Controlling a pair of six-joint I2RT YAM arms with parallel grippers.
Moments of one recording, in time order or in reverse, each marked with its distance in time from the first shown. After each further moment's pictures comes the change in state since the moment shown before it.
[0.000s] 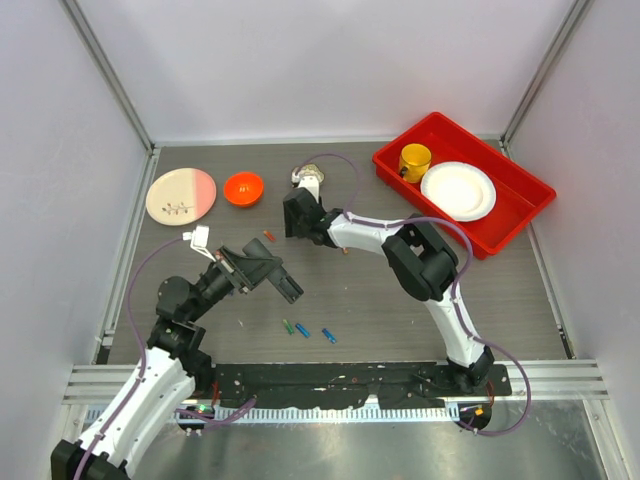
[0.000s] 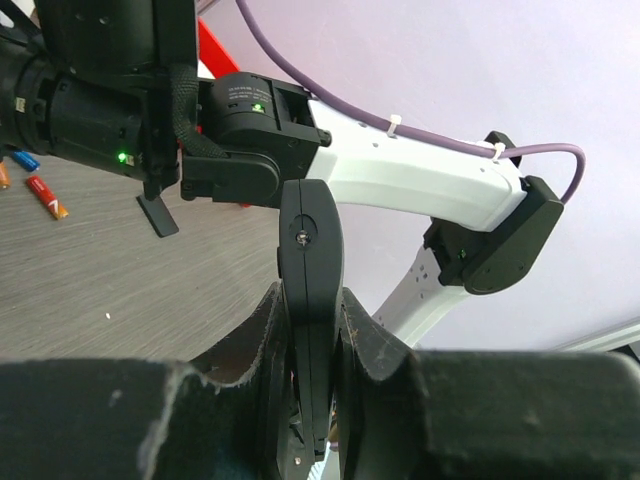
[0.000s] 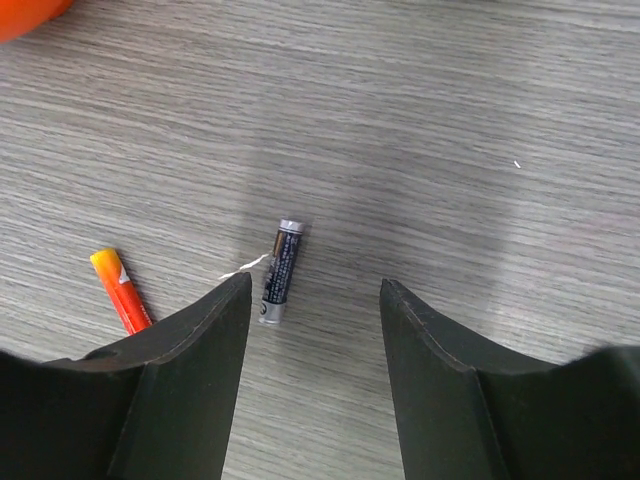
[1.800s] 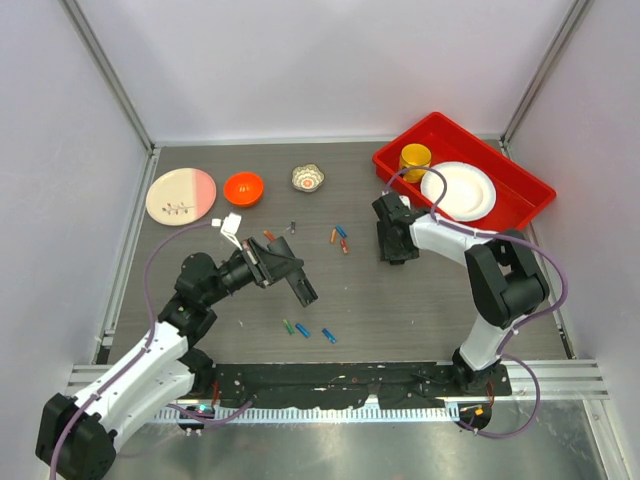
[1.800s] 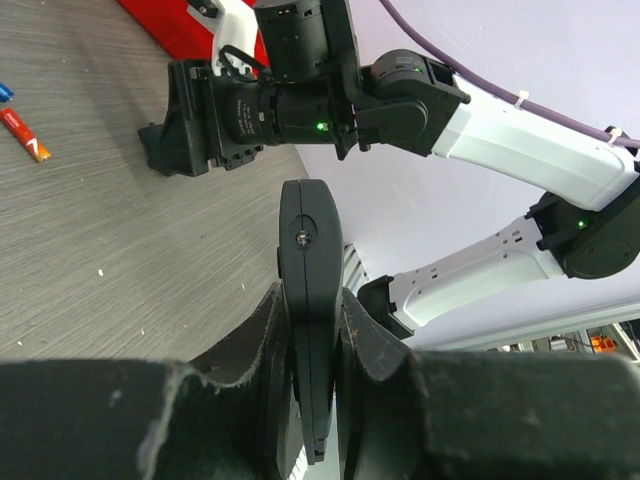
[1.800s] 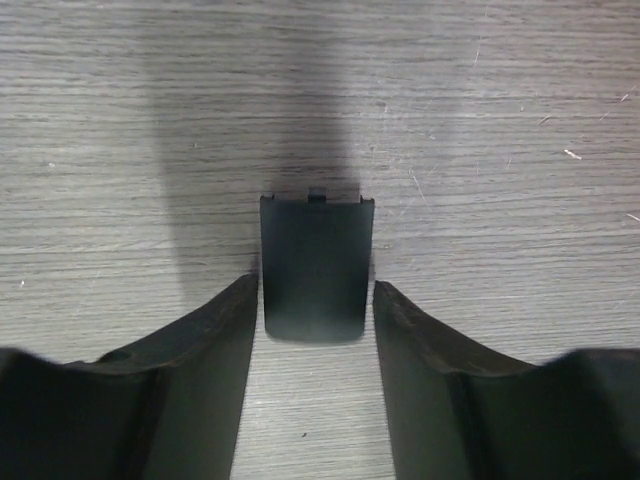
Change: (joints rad) left arm -0.148 0.239 0.135 -0.056 -0.016 0.080; right arm -0.341 -0.501 -0.546 -0.422 -0.053 -0.141
